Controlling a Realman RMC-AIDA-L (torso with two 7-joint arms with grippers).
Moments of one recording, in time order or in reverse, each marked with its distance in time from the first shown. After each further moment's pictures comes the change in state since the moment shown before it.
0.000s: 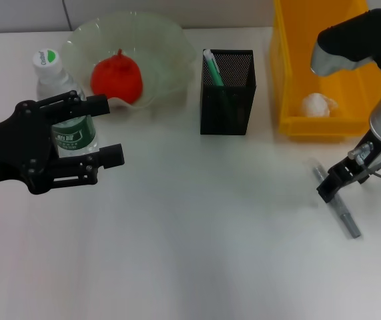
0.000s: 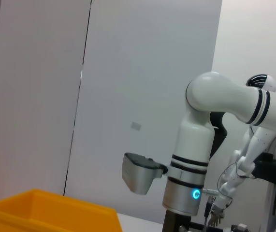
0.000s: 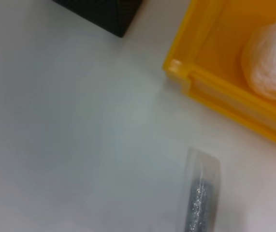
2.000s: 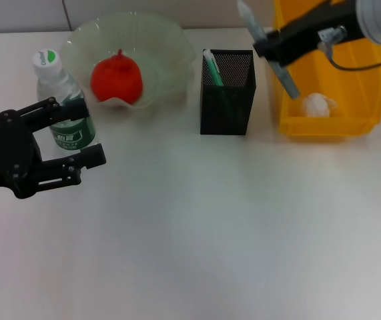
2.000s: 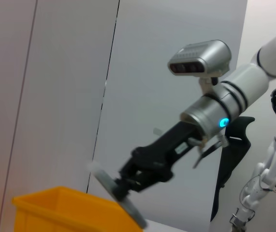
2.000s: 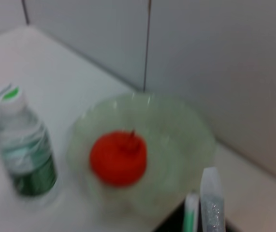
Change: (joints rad) left arm 0.023 0.009 -0.051 -0.092 0.000 -0.004 0.063; right arm -0.183 0.000 0.001 -0.601 0.303 0.231 -0.204
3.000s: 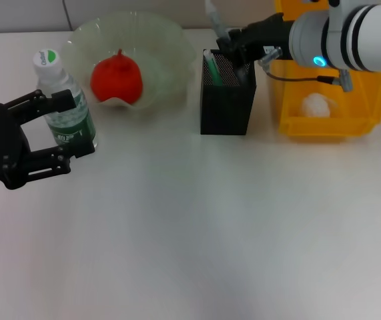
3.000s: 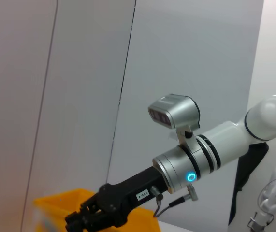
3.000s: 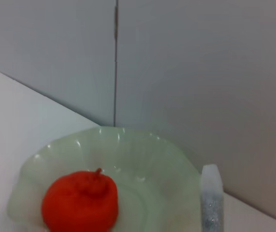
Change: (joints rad) left arm 0.002 0.004 -0.033 -0.006 0.000 -0.012 0.003; right arm 0.013 -0.003 -0.236 0.466 0.071 0.682 -0.055
